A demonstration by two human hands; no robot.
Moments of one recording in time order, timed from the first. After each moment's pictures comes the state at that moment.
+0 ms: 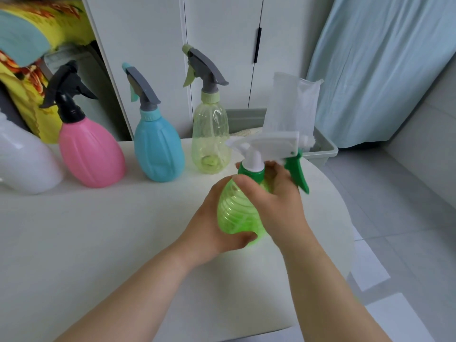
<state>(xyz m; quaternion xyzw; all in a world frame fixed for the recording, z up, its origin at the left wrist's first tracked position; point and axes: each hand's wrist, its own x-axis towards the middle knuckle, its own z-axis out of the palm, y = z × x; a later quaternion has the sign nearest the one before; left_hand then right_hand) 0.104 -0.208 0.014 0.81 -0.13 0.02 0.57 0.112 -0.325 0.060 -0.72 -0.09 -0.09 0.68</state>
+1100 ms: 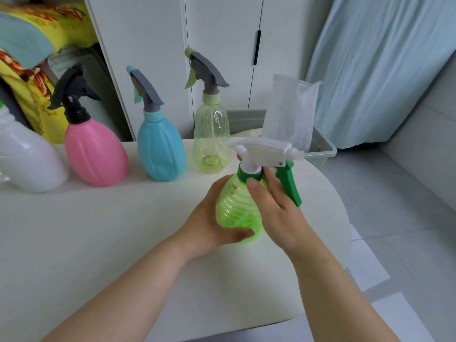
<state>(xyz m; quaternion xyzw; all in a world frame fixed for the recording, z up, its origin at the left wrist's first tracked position) 0.108 -0.200 0.013 0.81 -0.13 -0.02 0.57 0.094 -0.332 0.066 -0.76 -0.19 -0.03 0.62</state>
